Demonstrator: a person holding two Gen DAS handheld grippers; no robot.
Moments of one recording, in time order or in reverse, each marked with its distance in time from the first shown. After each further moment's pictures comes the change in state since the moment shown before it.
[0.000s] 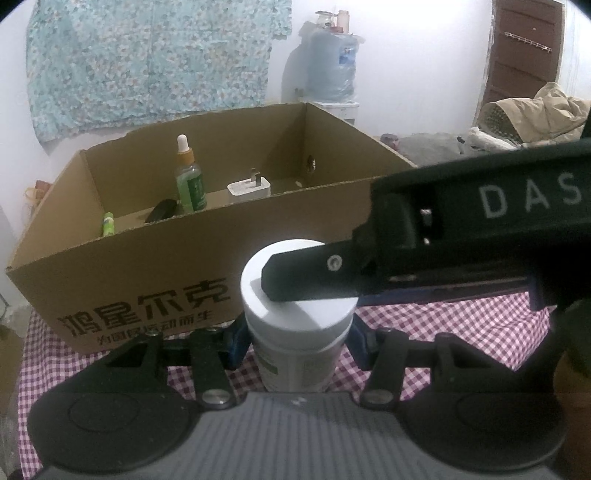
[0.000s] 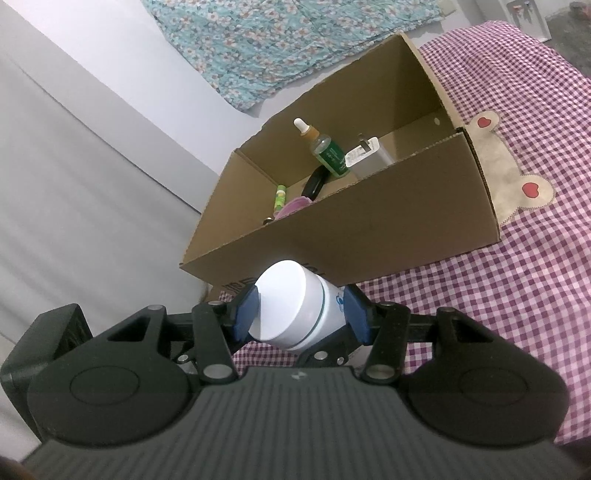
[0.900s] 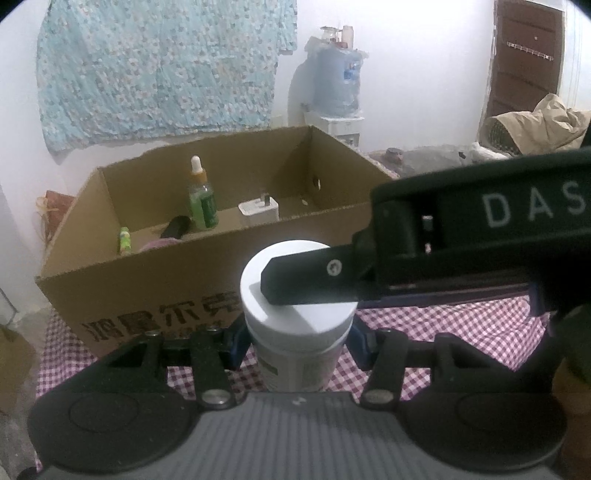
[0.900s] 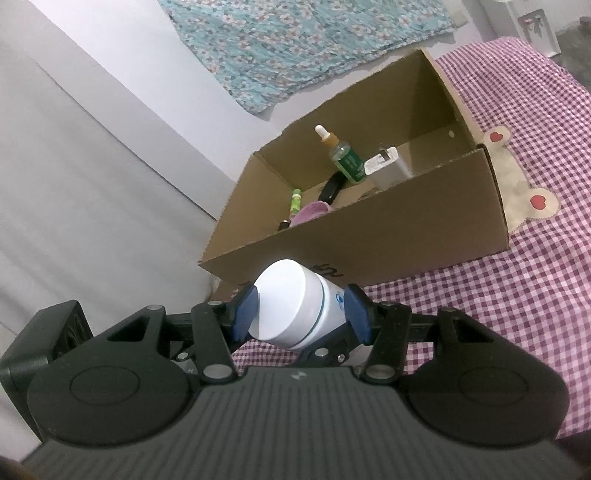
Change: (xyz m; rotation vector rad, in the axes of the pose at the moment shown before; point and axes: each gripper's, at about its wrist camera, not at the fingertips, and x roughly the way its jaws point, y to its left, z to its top) left arm -0.026 -0.002 0.003 -0.004 -0.054 0.027; right arm -0.009 0.021 -0.002 -0.042 -0.026 0.019
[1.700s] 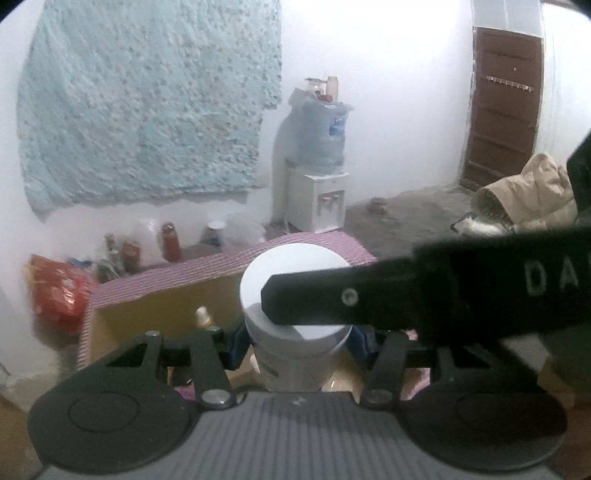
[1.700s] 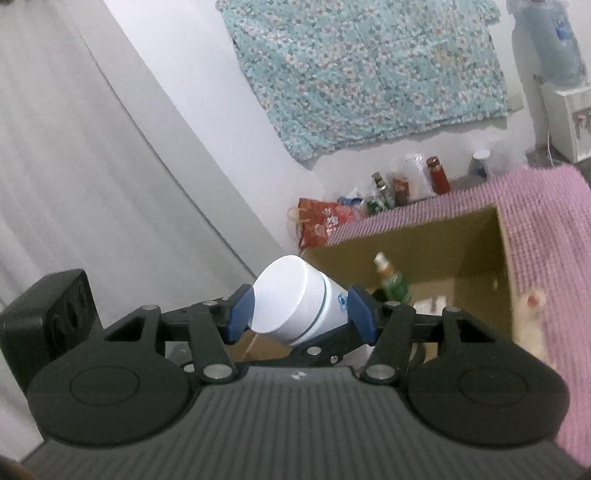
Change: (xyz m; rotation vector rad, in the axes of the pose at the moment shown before) left arm 0.003 0.033 0.141 0.027 -0.122 -0.084; right arm -0.015 0.058 0.128 -0.211 -0.121 0.038
